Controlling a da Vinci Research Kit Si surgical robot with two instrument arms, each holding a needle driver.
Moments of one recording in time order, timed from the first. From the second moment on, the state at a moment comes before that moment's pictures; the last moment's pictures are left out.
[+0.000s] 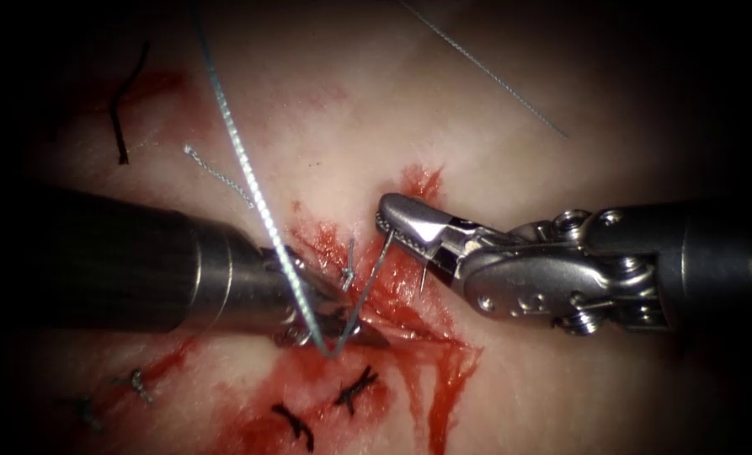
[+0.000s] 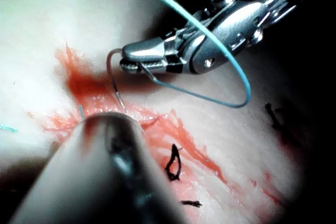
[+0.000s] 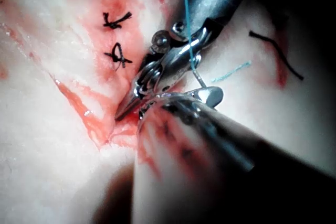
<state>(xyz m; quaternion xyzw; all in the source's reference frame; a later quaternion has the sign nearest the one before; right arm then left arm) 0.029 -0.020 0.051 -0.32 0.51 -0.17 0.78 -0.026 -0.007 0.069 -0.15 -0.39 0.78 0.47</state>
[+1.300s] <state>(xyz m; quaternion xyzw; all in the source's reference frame) 0.029 -0.023 0.053 -0.30 0.49 -0.24 0.79 -0.026 -0.007 0.069 -0.15 -0.39 0.78 0.47</state>
